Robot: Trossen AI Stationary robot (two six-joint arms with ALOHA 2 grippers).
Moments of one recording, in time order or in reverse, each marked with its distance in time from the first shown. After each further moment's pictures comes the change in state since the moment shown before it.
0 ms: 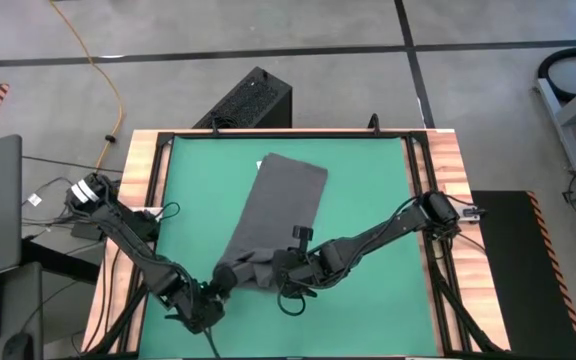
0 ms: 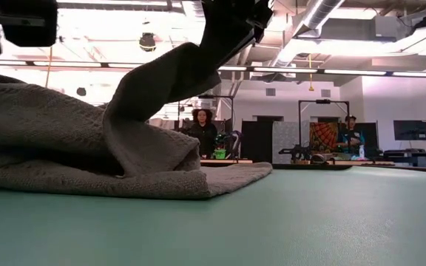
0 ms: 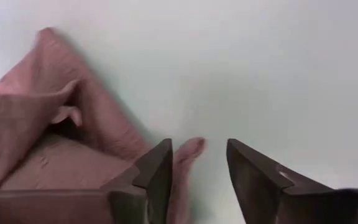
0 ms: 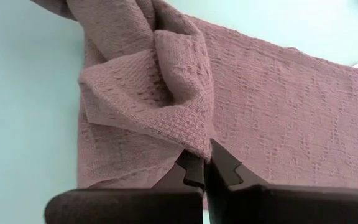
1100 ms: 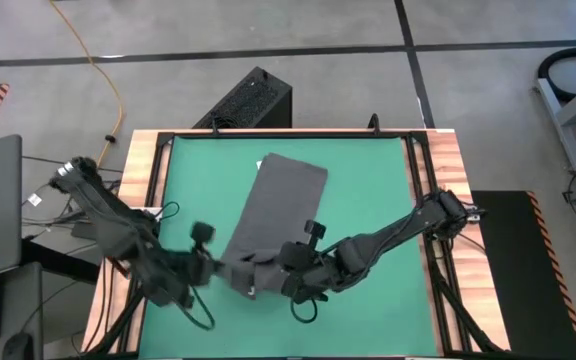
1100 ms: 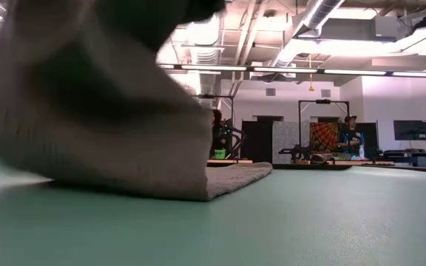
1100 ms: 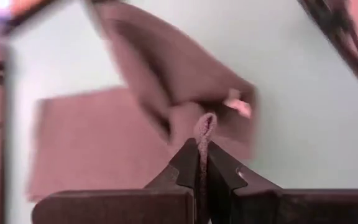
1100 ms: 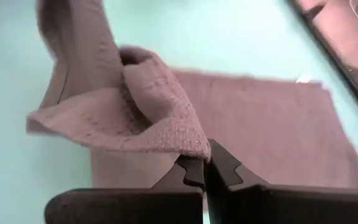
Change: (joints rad) left arm 0.045 -0.263 0.404 -0.454 -0.276 -0.328; right arm 0.052 -0.071 0.177 -0.177 0.186 0.160
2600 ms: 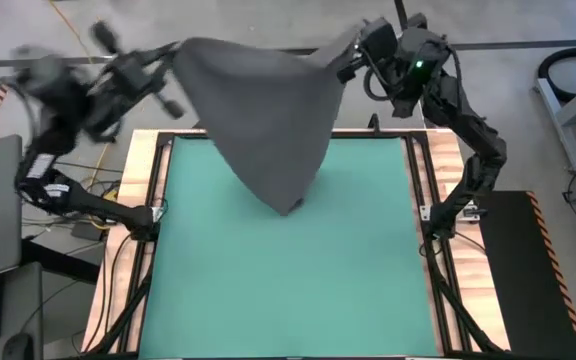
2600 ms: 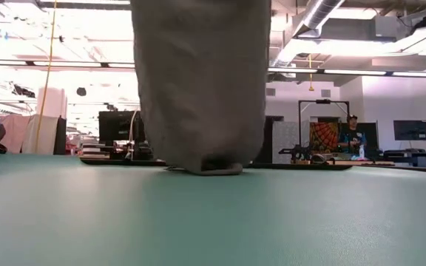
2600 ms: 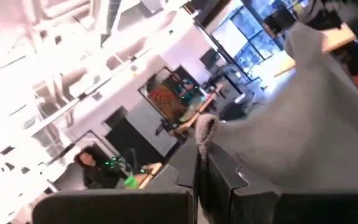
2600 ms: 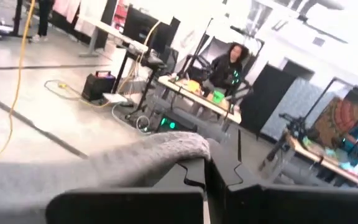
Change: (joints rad) left arm 1.019 -0.068 0.661 0.435 -0.001 1.045; right arm -0.760 -0.327 0.392 0.393 0.264 -1.037
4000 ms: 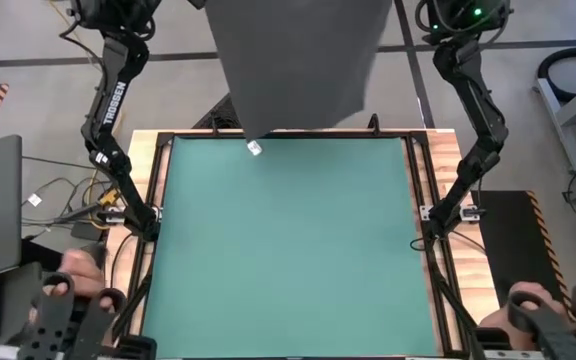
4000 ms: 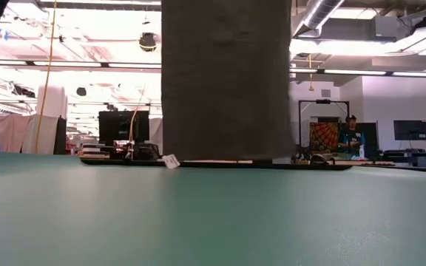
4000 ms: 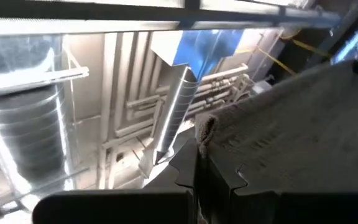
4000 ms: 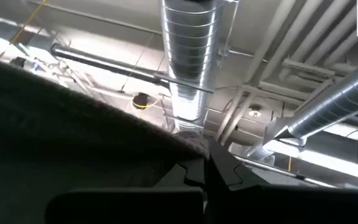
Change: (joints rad) left arm 0.779 0.528 0.353 0.796 0.976 -0.219; right arm -0.617 0.046 0.000 0.758 -0.726 -0.165
